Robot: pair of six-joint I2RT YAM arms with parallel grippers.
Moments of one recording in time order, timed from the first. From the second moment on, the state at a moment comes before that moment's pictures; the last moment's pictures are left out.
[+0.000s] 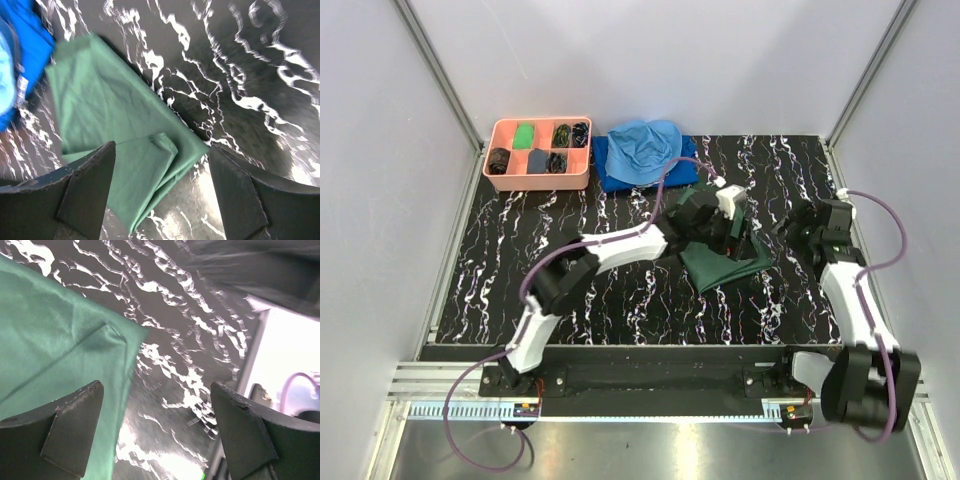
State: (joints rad) left arm -0.93 2.17 1.64 0.06 0.38 -0.51; right arm -0.15 1.08 0.75 -0.34 -0.04 0.61
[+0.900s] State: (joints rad) left arm -0.61 1.59 0.98 0.08 0.36 -0.55; right arm -0.17 1.56 0.82 -0.23 -0.30 0.38
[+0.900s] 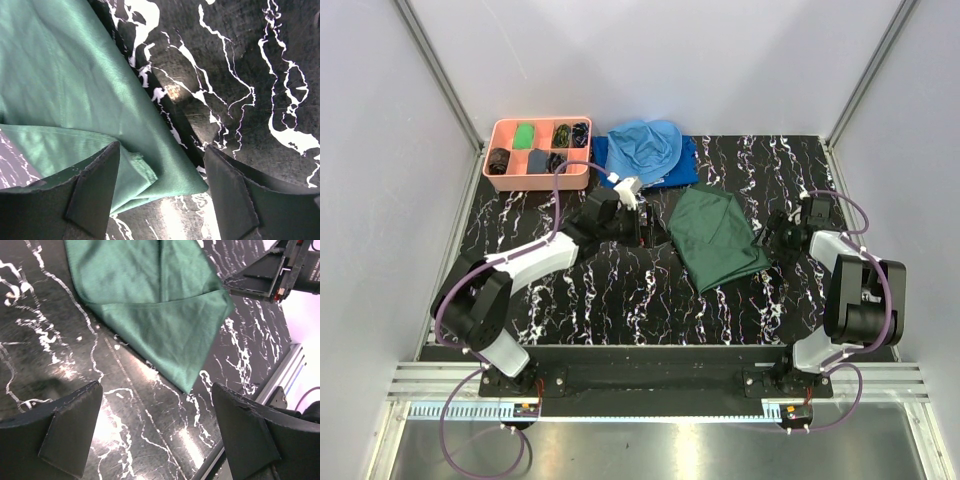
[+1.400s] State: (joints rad) left arm -0.57 1.52 0.95 0.04 0.36 -0.52; right arm -0.17 1.65 0.88 -0.33 -0.32 0.34
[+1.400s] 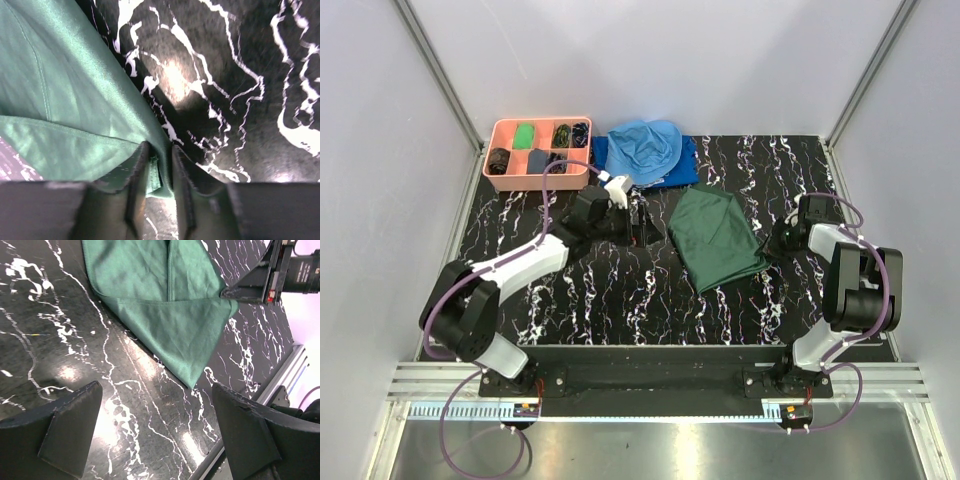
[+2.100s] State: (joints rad) left arm -0.53 1.21 0.63 -0.04 0.26 -0.55; right arm 0.22 1.41 0.62 -0.27 -0.32 0.80
